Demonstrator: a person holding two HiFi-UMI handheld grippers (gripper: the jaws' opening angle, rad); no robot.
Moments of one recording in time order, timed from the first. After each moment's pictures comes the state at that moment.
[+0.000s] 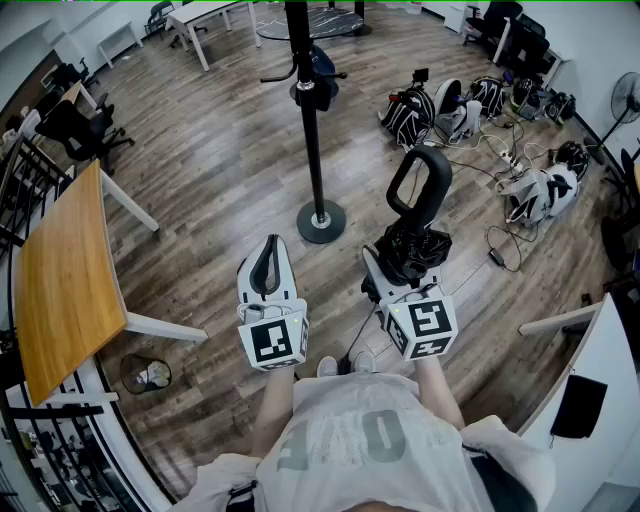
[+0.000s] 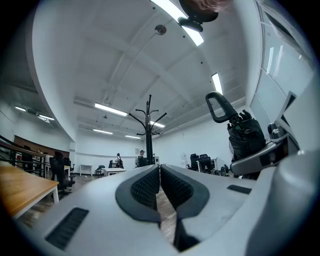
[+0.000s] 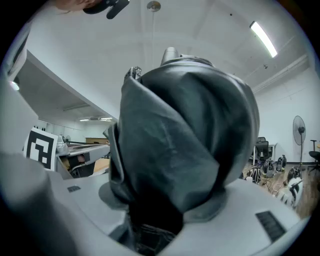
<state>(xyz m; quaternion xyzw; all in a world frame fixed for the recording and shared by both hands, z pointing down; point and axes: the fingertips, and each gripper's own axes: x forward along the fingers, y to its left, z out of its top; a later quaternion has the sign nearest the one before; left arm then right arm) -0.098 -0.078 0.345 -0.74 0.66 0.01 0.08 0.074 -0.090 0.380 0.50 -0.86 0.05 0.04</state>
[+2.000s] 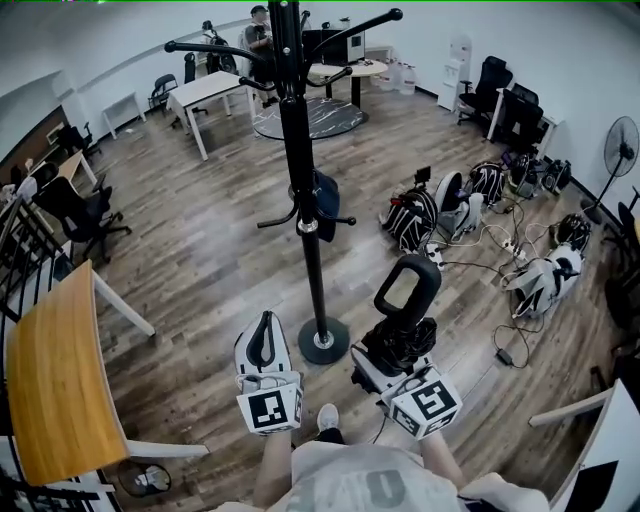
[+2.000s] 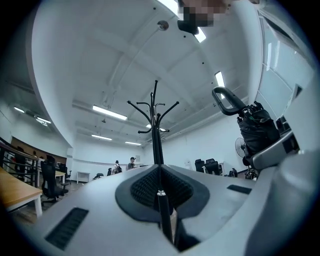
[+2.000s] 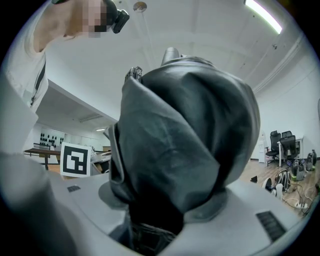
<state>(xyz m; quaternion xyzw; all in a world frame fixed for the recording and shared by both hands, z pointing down) -0.114 -0.100 0.368 -0.73 0.67 0.04 0.12 0.050 -0.076 0.401 0.39 -0.92 0.04 0.00</state>
